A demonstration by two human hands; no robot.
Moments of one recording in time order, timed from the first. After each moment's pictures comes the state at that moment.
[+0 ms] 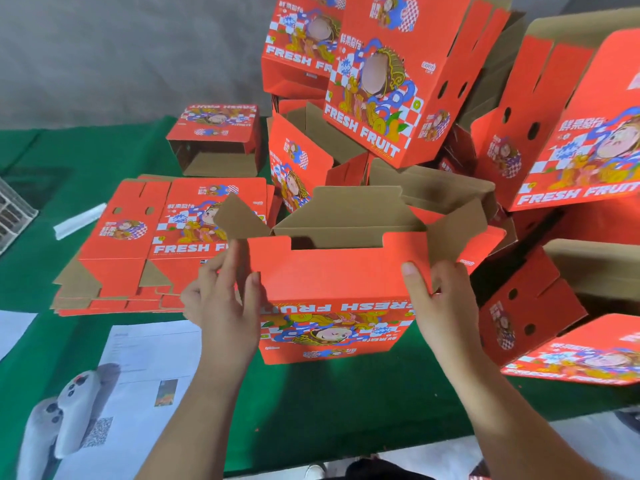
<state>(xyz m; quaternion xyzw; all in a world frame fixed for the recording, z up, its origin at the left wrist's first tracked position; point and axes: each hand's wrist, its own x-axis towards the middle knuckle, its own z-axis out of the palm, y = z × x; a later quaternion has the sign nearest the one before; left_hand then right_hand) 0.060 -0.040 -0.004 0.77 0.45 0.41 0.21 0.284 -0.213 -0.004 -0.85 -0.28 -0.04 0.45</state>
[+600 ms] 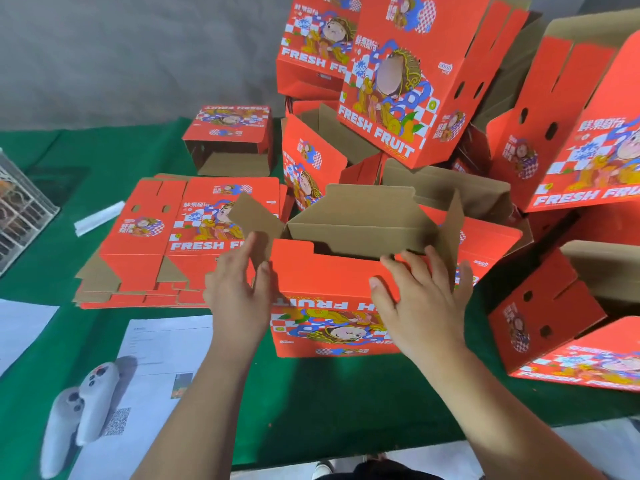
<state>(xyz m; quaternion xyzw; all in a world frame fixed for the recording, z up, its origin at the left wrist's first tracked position) 0.060 -0.020 0.001 0.75 0.43 0.41 0.28 0.244 -0.188 0.002 -0.90 -0.39 -0.11 0.14</state>
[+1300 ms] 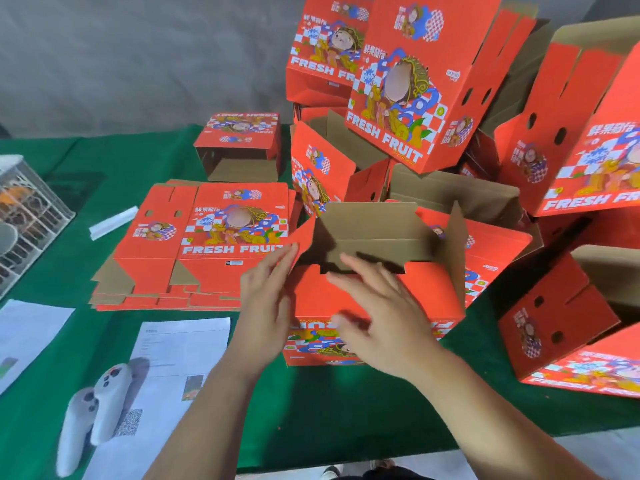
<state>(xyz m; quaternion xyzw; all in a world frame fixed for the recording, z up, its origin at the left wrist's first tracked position) 0.047 -0.024 -0.013 0.86 0.27 0.34 0.27 0.212 -0.172 0.014 -0.75 -0.60 0.01 0.28</state>
